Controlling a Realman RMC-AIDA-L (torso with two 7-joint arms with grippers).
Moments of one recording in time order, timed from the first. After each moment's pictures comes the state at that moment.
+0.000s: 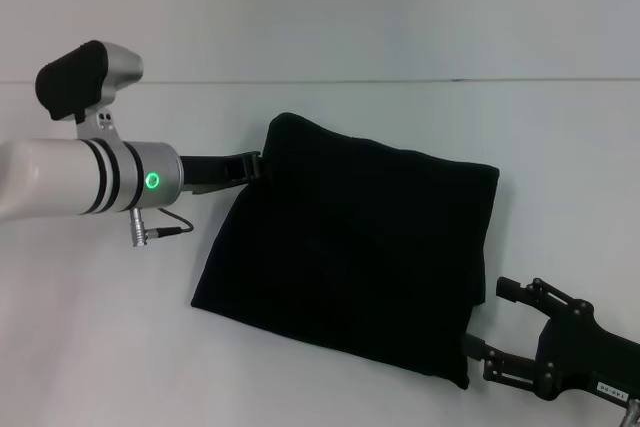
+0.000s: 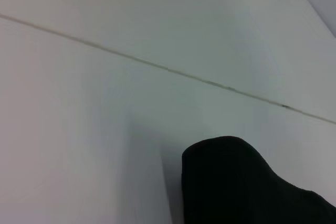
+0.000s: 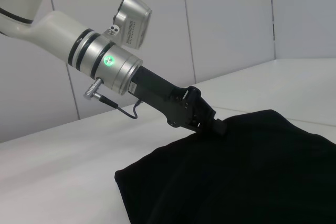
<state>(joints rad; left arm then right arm) -0.82 -2.07 0.95 0.37 2.01 0.77 -2.28 0.35 2.09 -0.57 -0.28 -1.88 -1.47 0.79</state>
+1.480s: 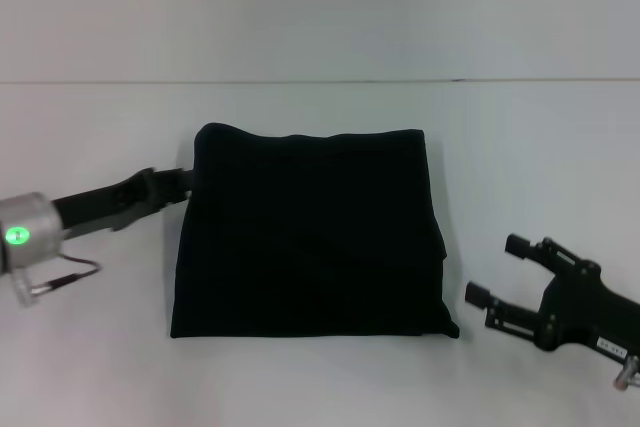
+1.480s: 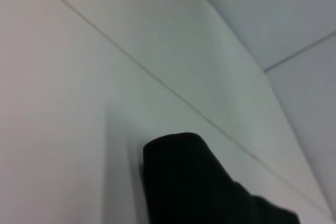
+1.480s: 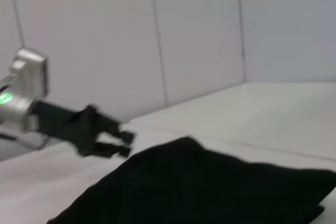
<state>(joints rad) -0.58 -1.99 0.75 0.34 1.77 1.08 -2.10 0.39 2.09 -0.47 -0.27 -1.87 -1.45 0.79</state>
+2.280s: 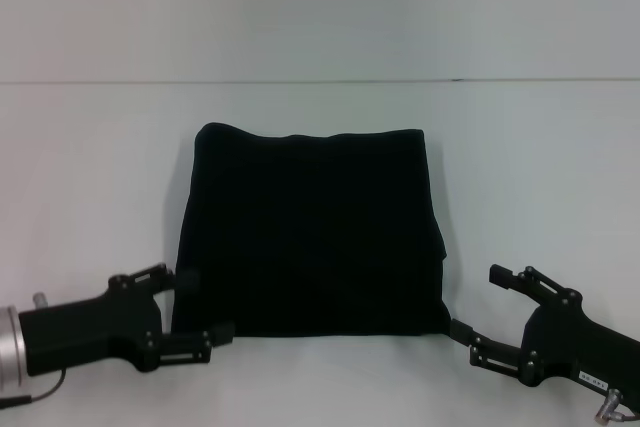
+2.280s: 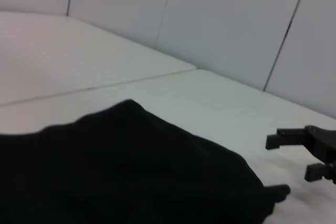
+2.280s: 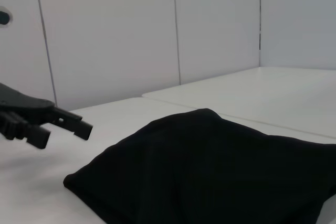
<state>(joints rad) -0.33 -2.07 0.76 0.63 1.91 1.51 -1.26 0.38 2.09 -0.50 -0.20 -1.88 -1.40 0.66</state>
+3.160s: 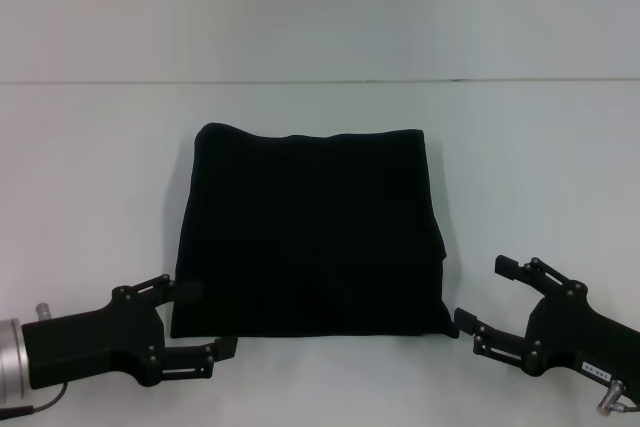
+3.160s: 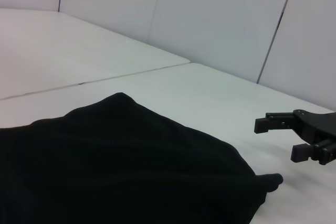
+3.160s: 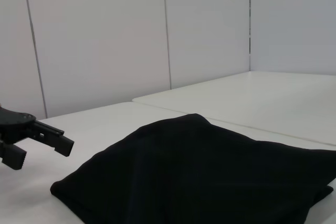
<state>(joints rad) -0.32 -2.08 0.75 0.62 1.94 1.52 -1.22 0.38 2.09 -0.48 -0.20 -1.87 -1.39 0.66</state>
